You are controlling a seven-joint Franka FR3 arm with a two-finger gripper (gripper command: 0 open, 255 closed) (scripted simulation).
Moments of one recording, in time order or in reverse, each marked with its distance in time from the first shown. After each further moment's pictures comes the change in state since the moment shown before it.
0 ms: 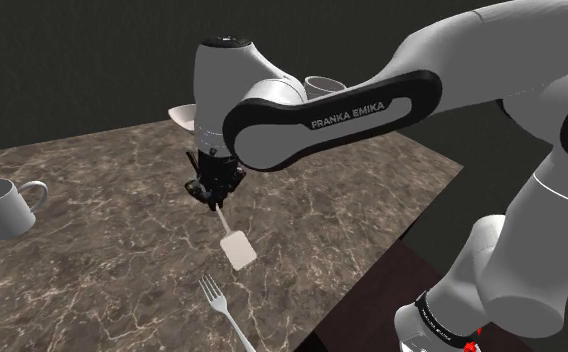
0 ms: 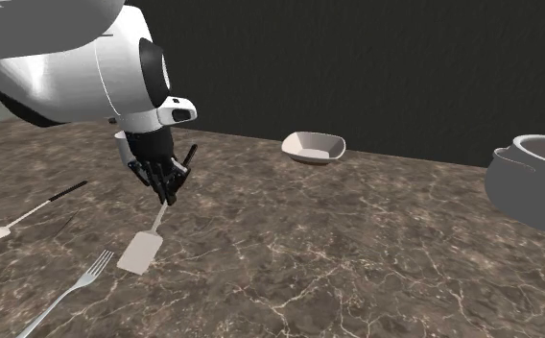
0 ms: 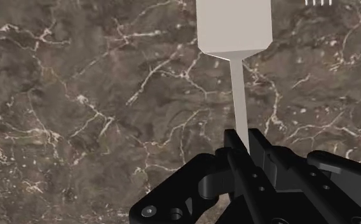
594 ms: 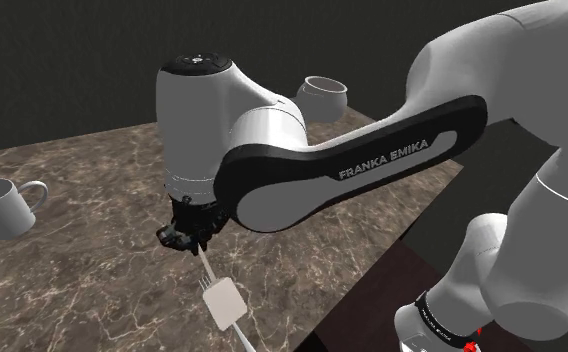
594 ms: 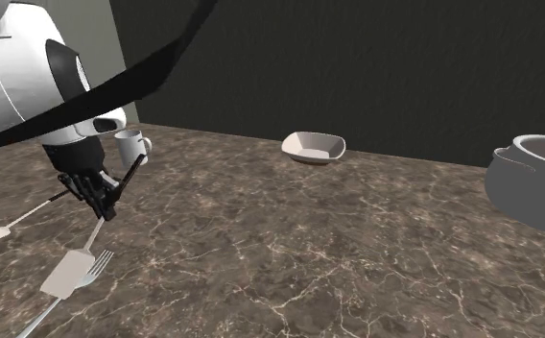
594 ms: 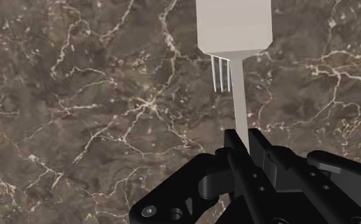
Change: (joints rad) arm 0.115 -0.011 0.084 -0.018 -0.021 -0.006 0.209
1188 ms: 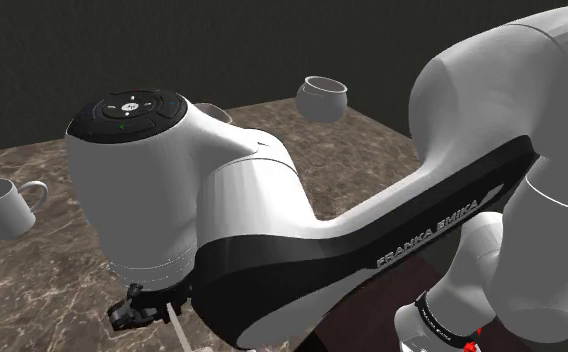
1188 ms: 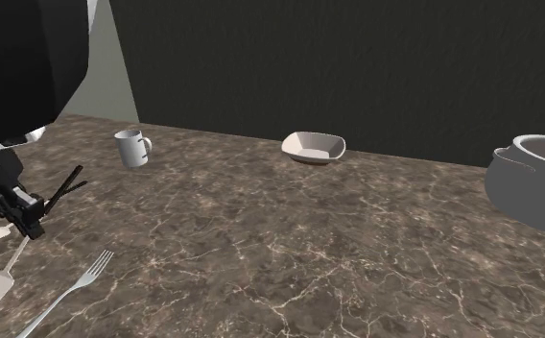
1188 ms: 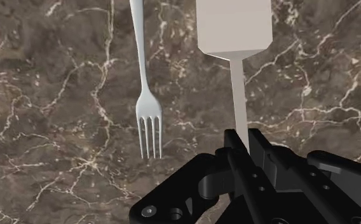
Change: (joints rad) arm 0.134 0.075 0.076 0.083 -0.054 -0.034 0.227
